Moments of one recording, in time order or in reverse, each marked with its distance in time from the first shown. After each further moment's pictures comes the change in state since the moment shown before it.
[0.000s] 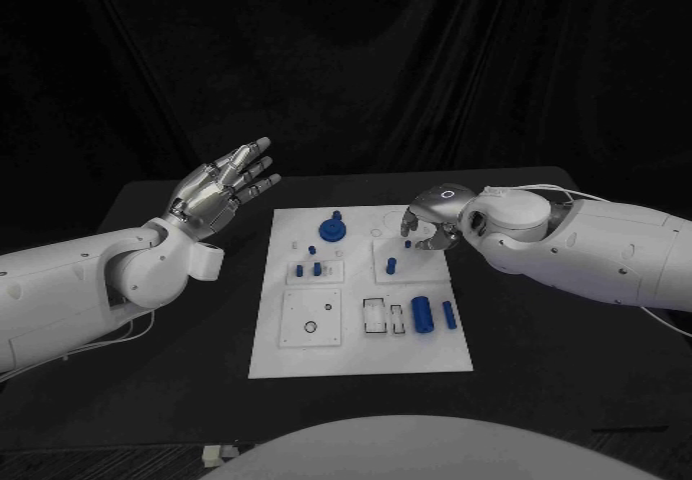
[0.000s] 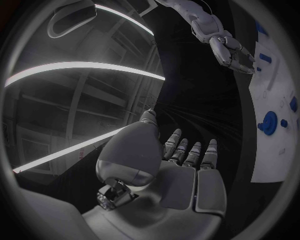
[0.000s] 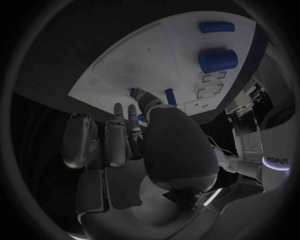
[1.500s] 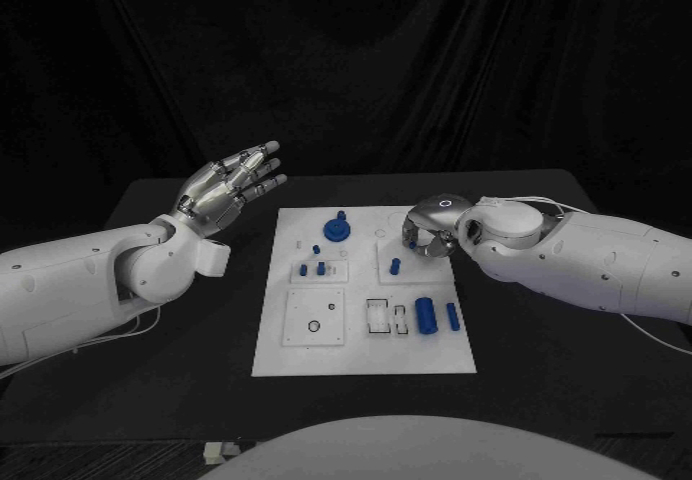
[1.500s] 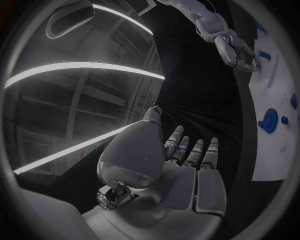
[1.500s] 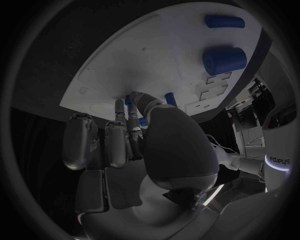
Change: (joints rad) left arm -0.002 0.010 0.000 -0.018 0.002 -0.008 0.001; left_hand 0.088 -0.010 0.021 -0.068 0.100 0.083 0.046 0.012 0.010 0.027 0.042 0.059 0.008 0.029 0.050 0.080 0.014 -0.017 0.023 0.023 0.012 0.040; right arm -0.041 0.056 0.000 -0.083 0.048 -0.033 0.032; right_hand -0.017 0.007 0.094 -0.030 0.124 0.073 0.034 0.044 0.062 0.084 -0.002 0.039 0.010 0.000 0.000 0.005 0.000 0.000 0.004 -0.003 0.018 0.000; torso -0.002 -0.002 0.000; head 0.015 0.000
